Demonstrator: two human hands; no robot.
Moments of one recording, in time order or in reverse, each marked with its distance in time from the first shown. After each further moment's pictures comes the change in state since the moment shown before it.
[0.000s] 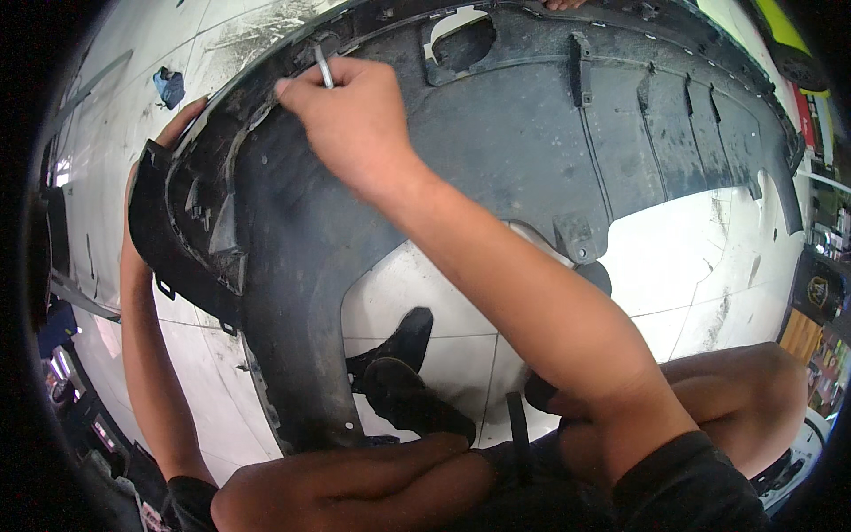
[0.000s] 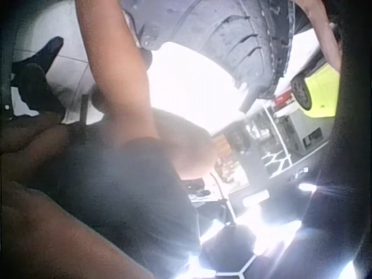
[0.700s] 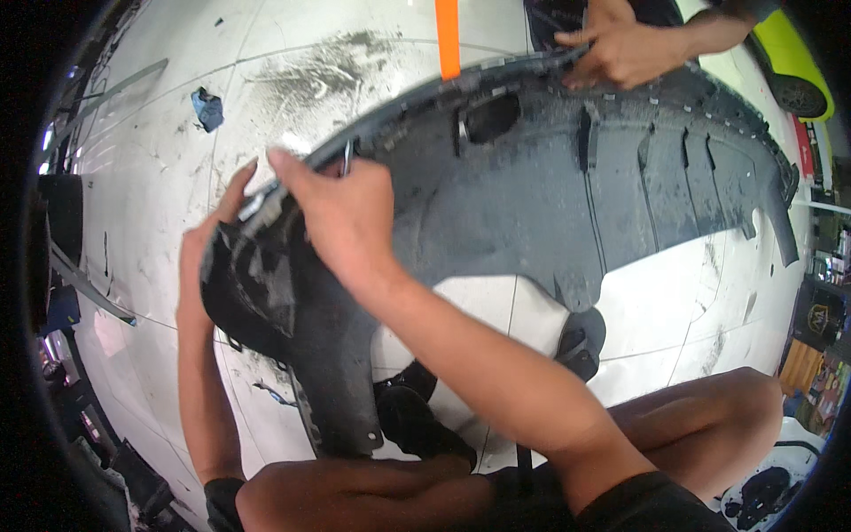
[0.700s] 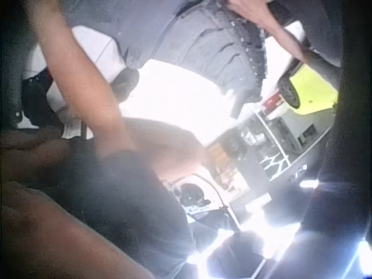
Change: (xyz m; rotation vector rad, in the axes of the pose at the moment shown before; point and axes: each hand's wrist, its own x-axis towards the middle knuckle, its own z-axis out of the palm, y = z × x) left_hand -0.030 0.041 0.001 0.273 0.115 -0.191; right_hand -0.018 -0.014 0.071 0.054 0.185 0.093
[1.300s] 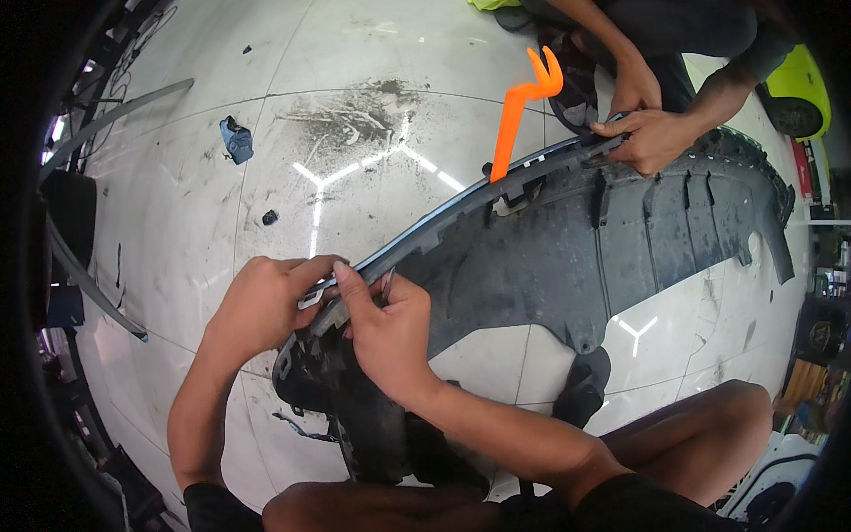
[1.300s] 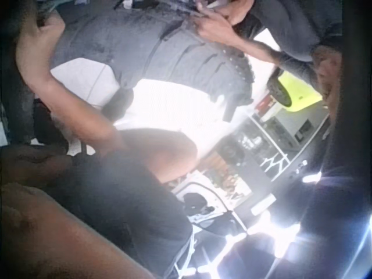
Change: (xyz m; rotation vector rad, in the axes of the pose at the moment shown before) left_hand 0.026 0.003 -0.026 0.219 -0.466 0.293; right_hand -0.053 0.015 0.017 0.119 0.073 -0.001
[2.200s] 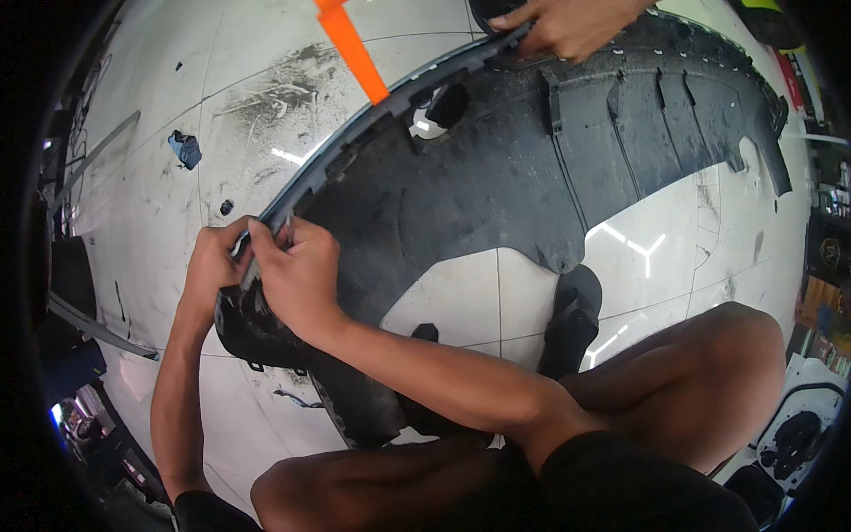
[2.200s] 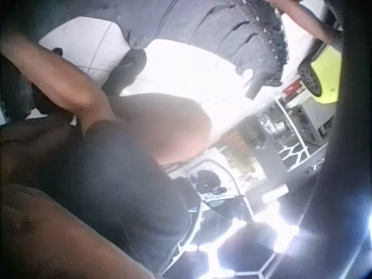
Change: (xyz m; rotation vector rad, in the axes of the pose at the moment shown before) left_hand 0.014 -0.019 0.024 -0.034 0.085 -0.097; right_hand 0.007 0.018 0.016 0.158 0.146 -0.059
